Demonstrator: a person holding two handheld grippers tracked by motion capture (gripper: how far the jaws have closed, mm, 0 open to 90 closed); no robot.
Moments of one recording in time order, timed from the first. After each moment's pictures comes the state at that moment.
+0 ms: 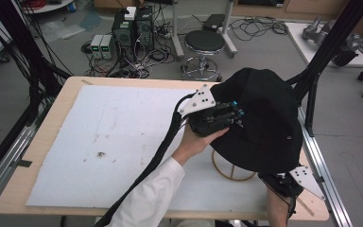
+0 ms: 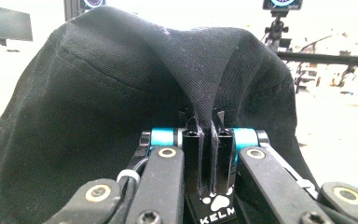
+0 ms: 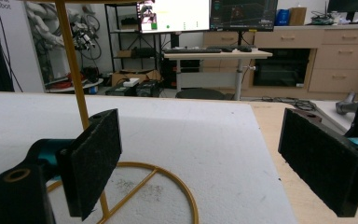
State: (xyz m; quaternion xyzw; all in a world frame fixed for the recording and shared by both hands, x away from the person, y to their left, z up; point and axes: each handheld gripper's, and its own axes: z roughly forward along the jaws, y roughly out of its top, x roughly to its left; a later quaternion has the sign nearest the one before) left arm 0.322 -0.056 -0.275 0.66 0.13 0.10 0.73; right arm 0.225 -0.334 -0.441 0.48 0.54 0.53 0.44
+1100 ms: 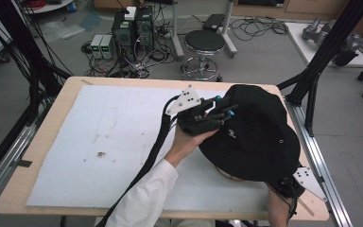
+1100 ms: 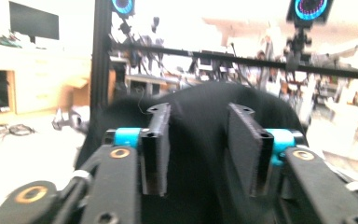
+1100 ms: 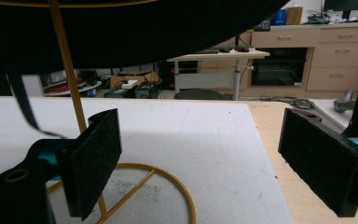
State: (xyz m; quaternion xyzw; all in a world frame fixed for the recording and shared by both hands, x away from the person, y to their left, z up) left arm 0.329 -0.032 -0.286 0.64 0.17 0.10 0.74; right arm 0.223 -0.335 -0.441 0.48 0.53 0.54 0.44
